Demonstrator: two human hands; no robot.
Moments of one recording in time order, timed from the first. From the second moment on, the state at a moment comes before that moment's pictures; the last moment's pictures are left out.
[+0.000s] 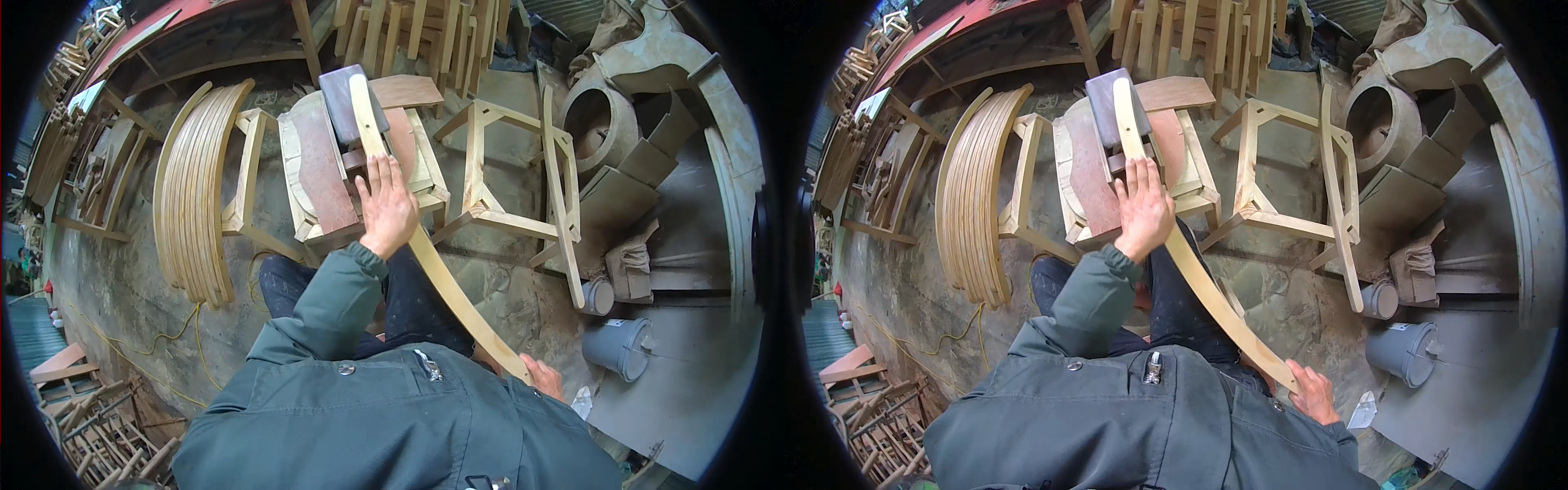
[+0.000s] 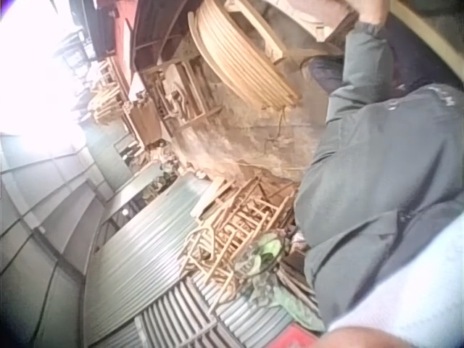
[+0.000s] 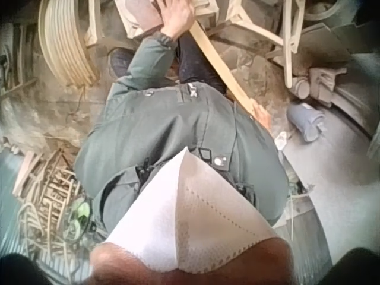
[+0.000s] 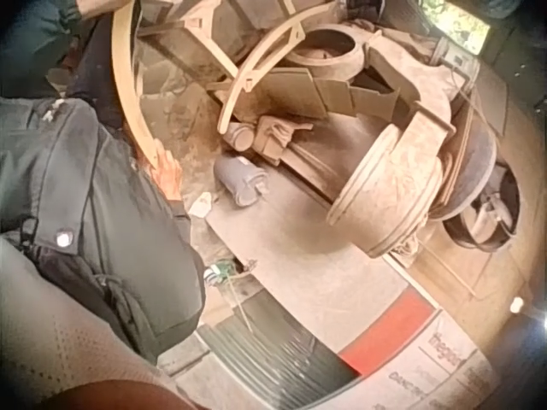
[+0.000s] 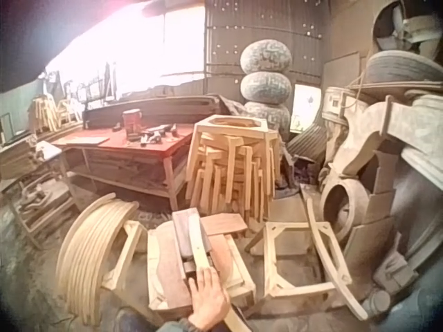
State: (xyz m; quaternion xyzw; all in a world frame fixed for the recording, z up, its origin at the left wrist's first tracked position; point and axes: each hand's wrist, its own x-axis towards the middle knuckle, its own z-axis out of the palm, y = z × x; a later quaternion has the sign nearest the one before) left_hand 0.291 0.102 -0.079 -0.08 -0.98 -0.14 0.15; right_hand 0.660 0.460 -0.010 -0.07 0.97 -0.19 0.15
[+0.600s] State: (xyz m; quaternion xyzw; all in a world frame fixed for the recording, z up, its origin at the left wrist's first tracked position) left_hand 0.228 0.075 -0.076 -0.01 -0.95 -0.29 0.12; right_hand 0.606 0.441 -0.057 -0.10 0.95 -0.28 0.04
